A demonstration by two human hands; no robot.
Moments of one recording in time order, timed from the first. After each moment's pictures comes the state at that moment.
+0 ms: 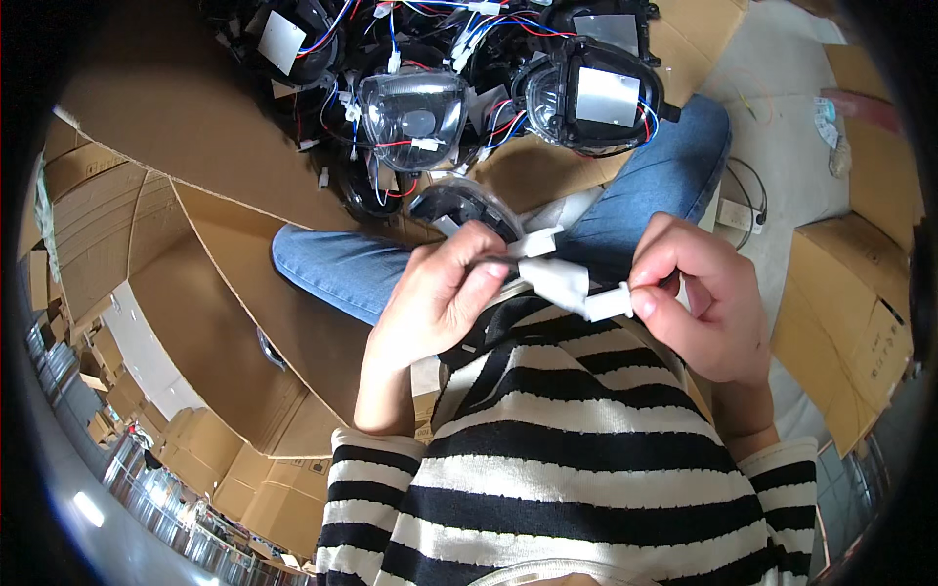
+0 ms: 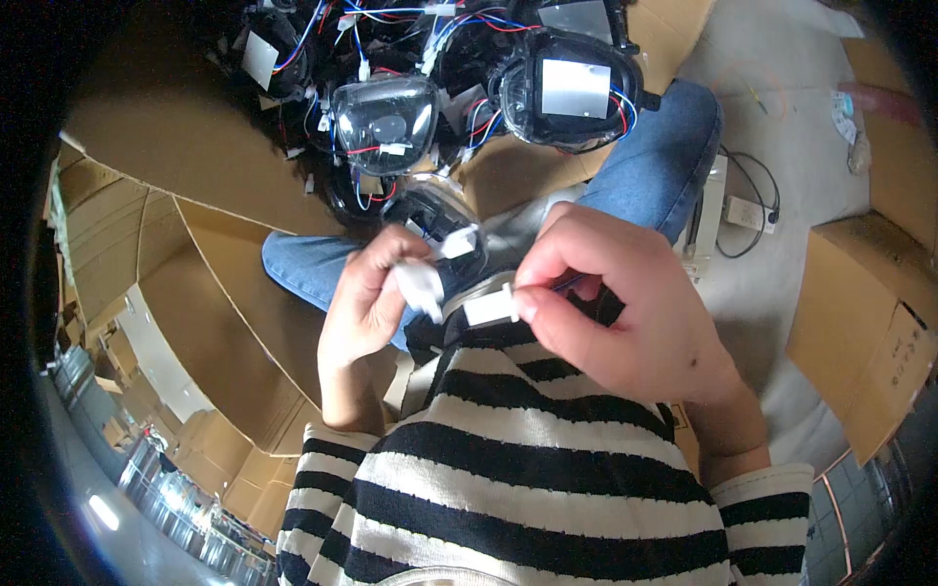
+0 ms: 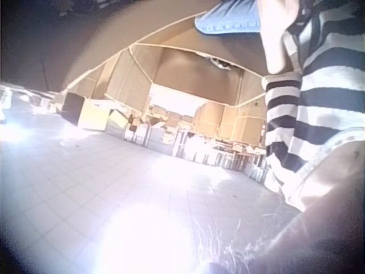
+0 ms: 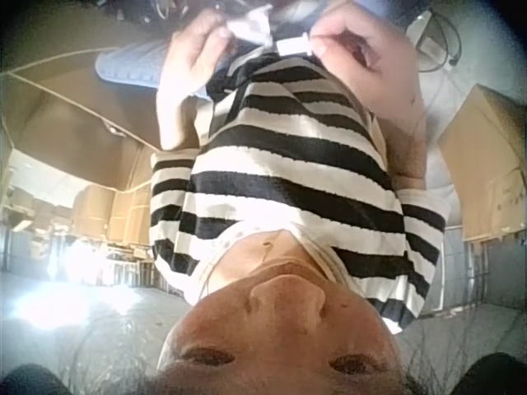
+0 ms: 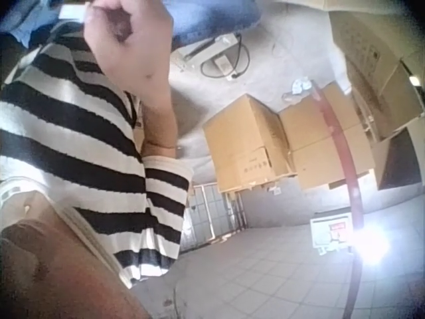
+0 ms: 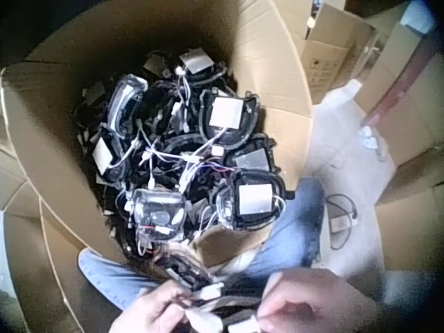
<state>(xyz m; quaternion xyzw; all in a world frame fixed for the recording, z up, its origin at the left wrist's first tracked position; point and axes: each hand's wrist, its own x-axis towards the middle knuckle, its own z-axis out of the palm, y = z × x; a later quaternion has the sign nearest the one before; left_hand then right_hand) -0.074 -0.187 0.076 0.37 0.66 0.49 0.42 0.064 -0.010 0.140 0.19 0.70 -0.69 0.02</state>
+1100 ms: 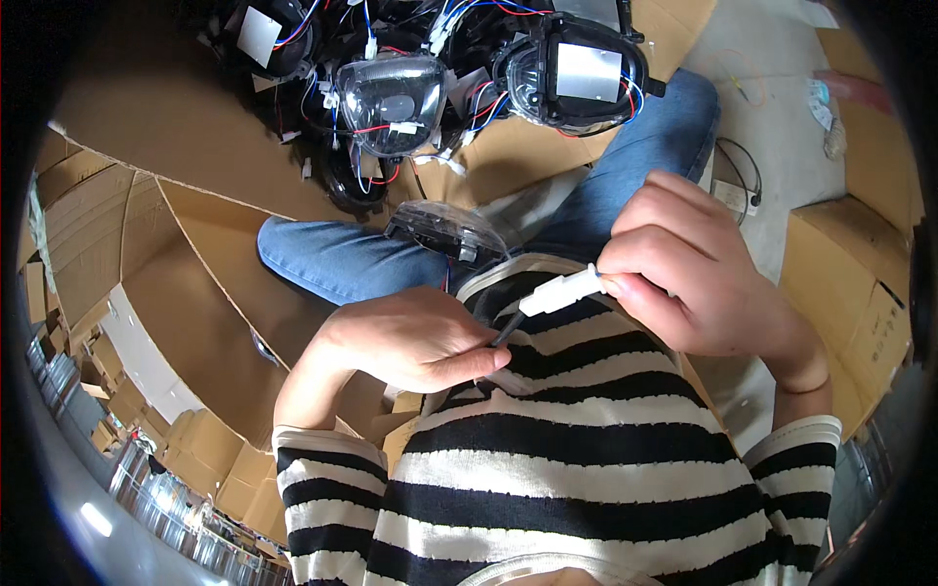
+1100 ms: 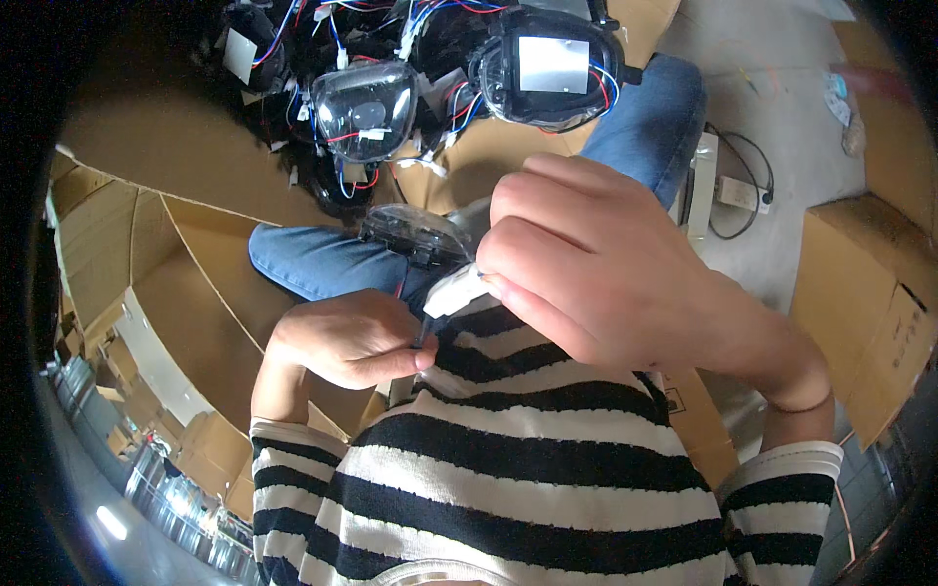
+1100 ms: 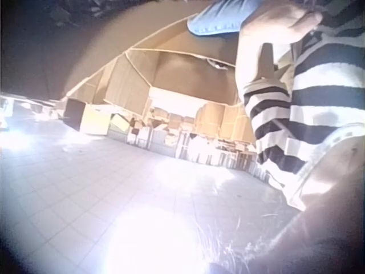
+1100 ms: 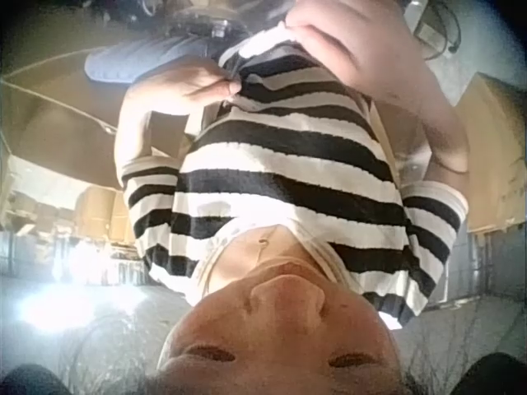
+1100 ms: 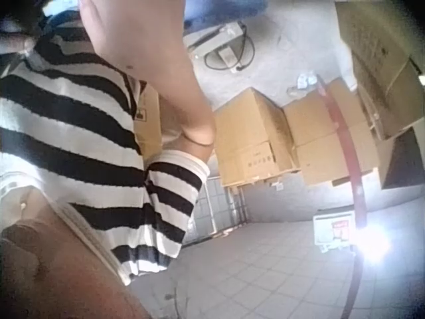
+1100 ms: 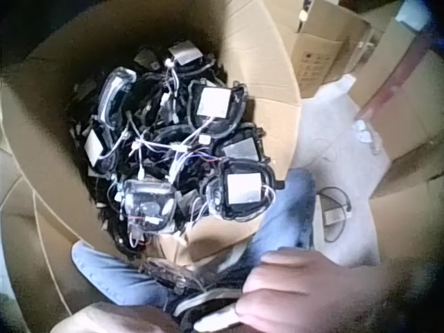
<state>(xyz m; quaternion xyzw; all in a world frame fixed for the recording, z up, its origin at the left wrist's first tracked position) -0.084 -0.186 0.097 0.56 0.42 0.18 0.69 0.061 0.000 0.125 -0.05 0.88 -0.46 -0.10</state>
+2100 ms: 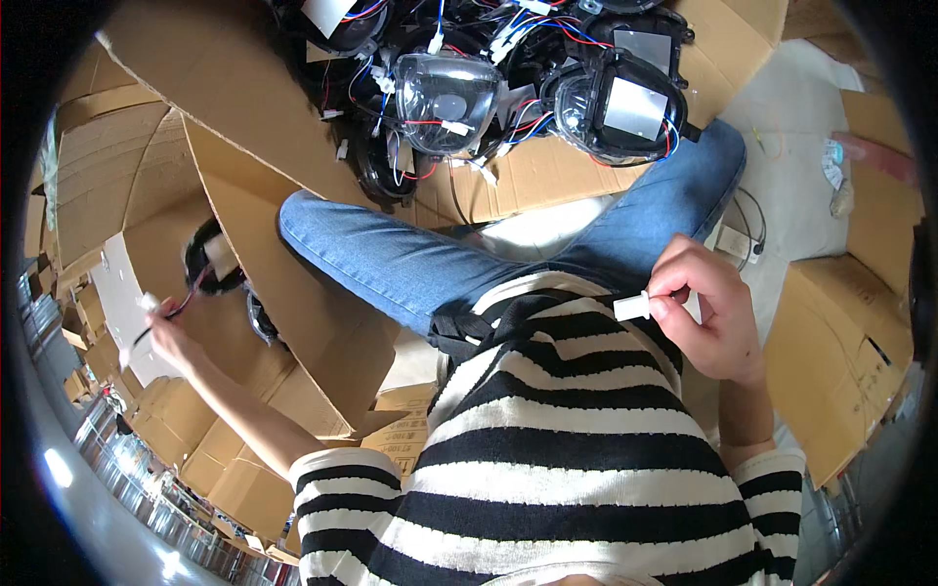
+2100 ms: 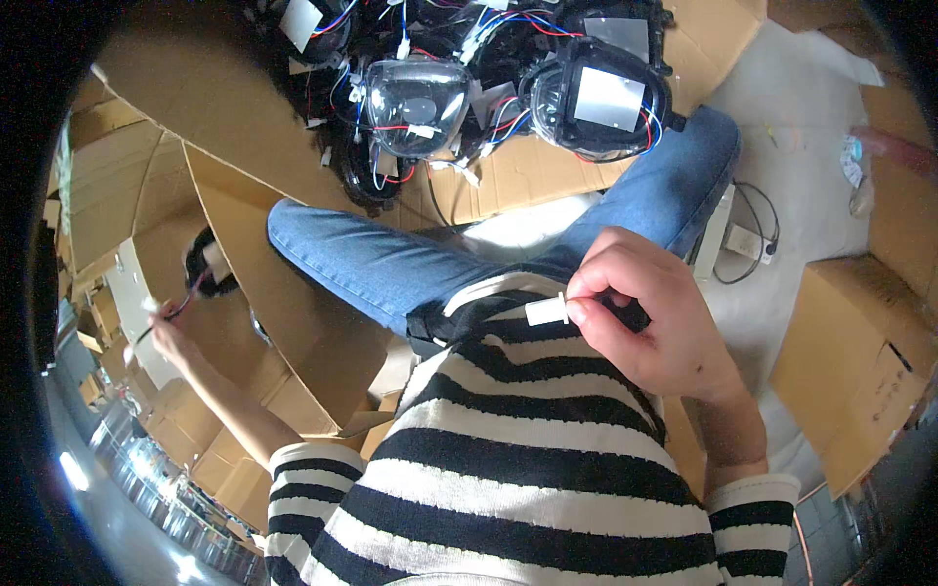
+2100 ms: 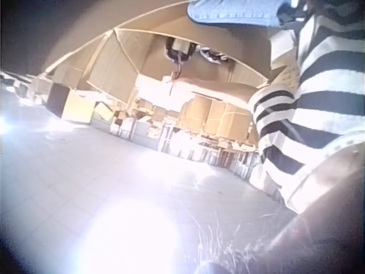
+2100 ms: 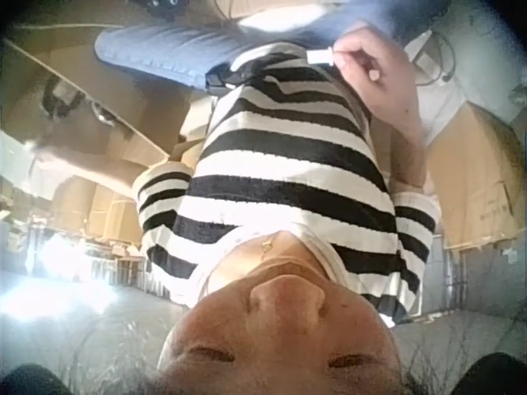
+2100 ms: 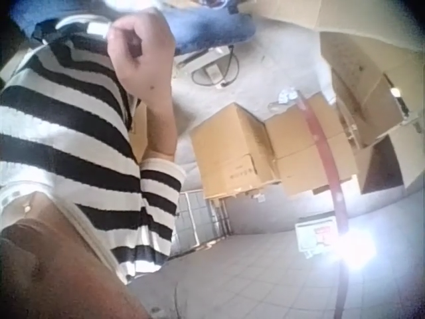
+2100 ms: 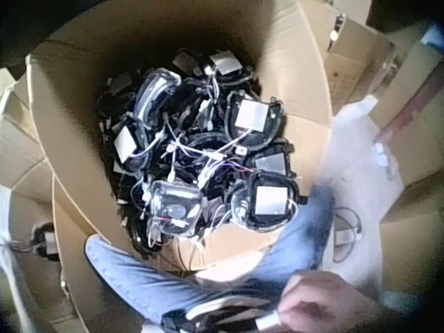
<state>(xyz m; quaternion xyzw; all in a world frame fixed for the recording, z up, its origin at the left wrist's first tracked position) -0.244 -0.532 0.089 -0.10 0.90 0.41 -0.14 0.074 -0.015 0.126 0.13 0.77 -0.63 0.03</state>
